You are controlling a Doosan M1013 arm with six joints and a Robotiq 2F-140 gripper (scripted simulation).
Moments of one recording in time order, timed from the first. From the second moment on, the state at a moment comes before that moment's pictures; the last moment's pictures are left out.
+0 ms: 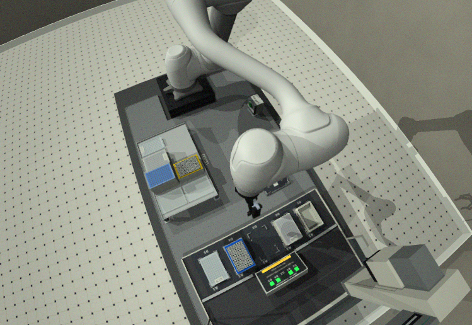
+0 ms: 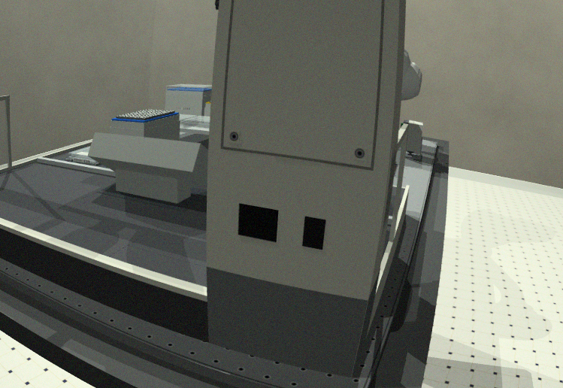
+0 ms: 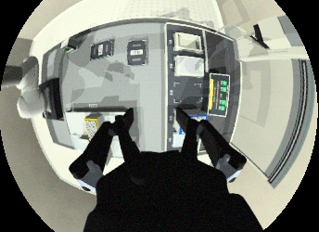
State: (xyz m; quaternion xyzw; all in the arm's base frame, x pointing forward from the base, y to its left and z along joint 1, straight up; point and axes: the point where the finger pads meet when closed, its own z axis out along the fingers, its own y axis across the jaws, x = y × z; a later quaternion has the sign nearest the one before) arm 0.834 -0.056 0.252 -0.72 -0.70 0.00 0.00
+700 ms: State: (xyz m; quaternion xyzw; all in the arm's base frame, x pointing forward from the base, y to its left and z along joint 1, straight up) arm 0.758 -0.044 0.252 -0.72 -0.70 0.00 0.00
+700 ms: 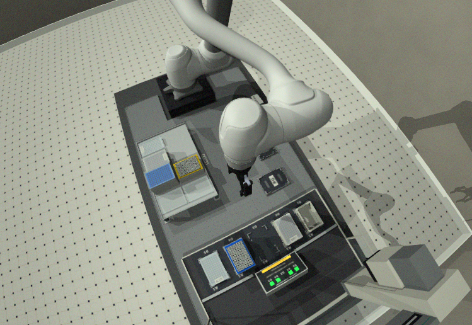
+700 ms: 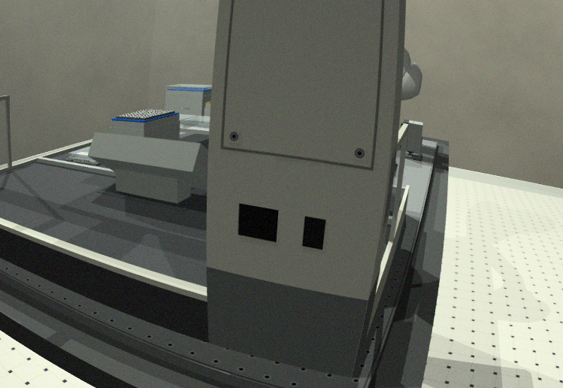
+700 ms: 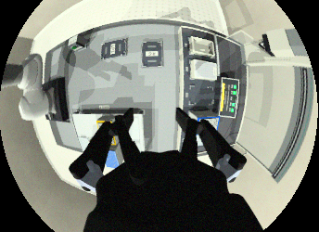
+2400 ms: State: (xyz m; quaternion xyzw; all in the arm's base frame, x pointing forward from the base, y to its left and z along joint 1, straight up) arm 0.538 -0.035 0.253 -0.72 -0.70 0.00 0.00
